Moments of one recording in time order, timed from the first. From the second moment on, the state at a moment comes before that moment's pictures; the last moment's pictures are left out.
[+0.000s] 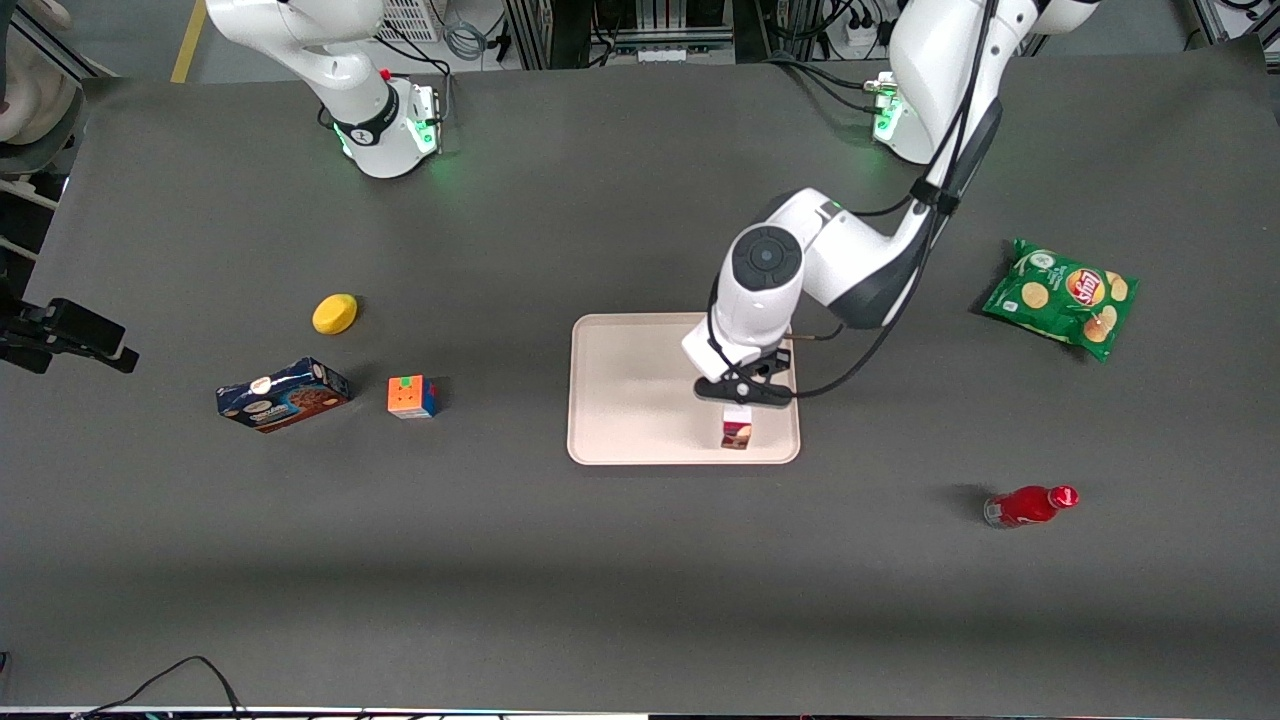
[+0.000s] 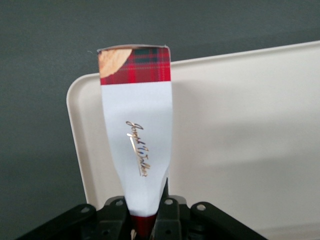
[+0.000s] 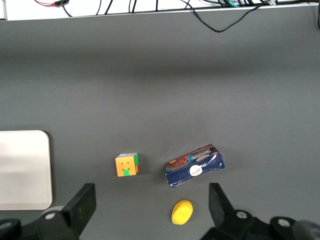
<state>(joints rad) -0.41 0.50 -0.26 -1.78 0.18 2.27 -0.63</state>
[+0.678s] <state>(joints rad) -0.41 0.54 -0.20 -1.86 0.20 2.41 -0.67</state>
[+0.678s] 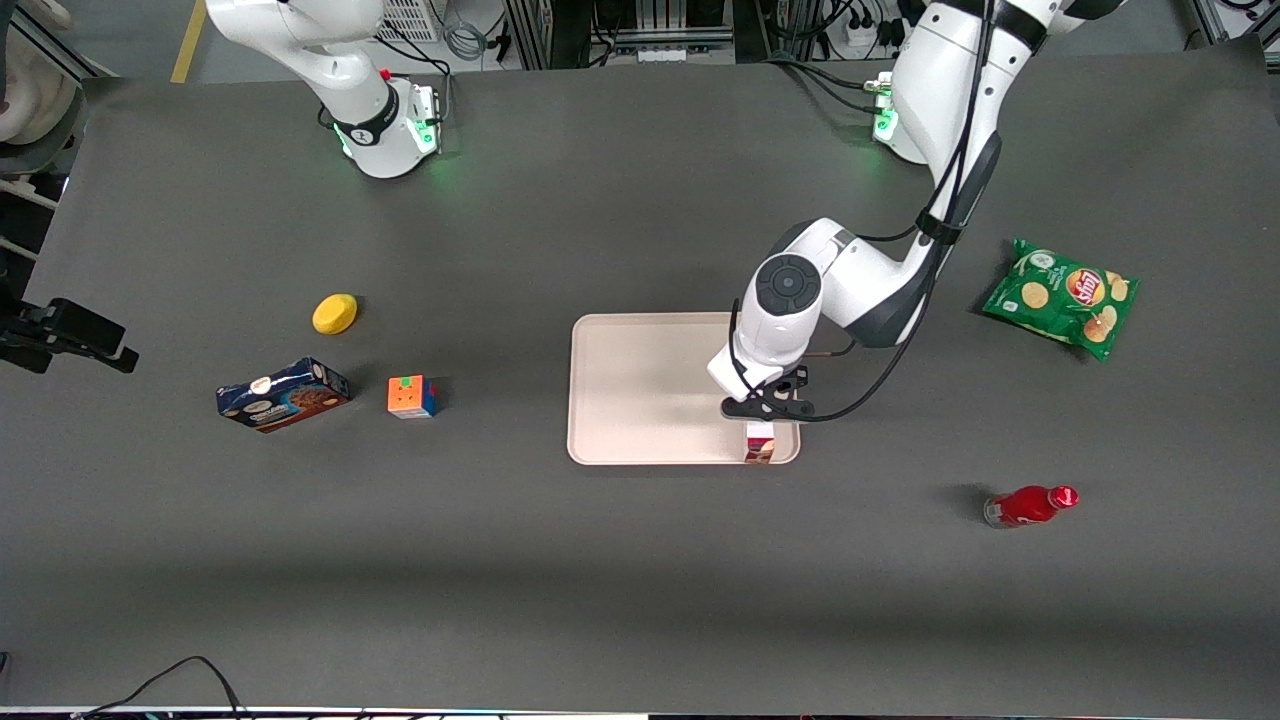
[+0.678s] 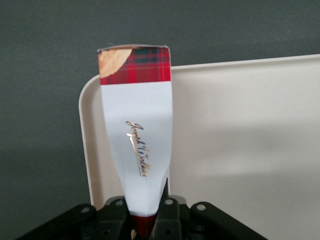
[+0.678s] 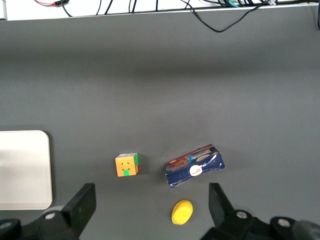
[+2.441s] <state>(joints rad) -0.16 0.08 -0.05 -1.61 0.12 1.84 -0.35</state>
